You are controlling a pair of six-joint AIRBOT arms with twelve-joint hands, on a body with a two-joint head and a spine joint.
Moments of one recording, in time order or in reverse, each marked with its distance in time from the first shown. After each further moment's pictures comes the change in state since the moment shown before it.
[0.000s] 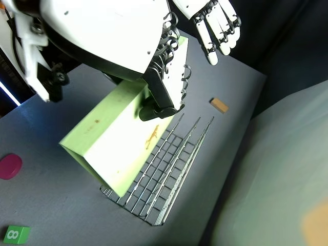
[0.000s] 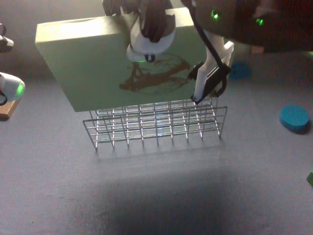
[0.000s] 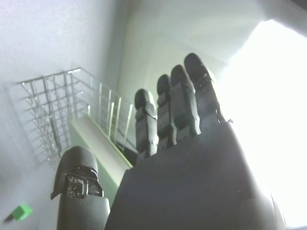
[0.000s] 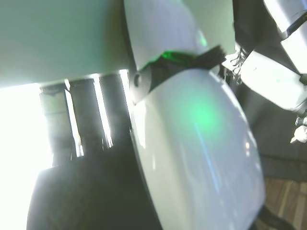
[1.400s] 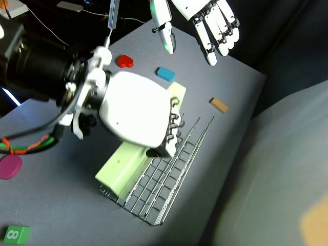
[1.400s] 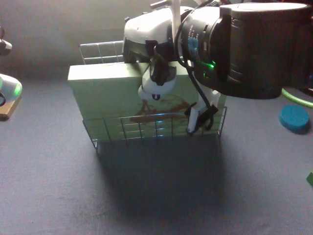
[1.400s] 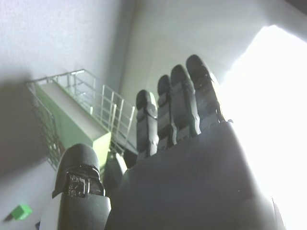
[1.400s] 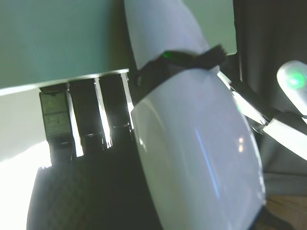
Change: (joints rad) left arm 0.000 0.000 0.000 -0.010 0.014 0.000; right arm -0.239 -0.063 0.188 -0.134 0.146 0.236
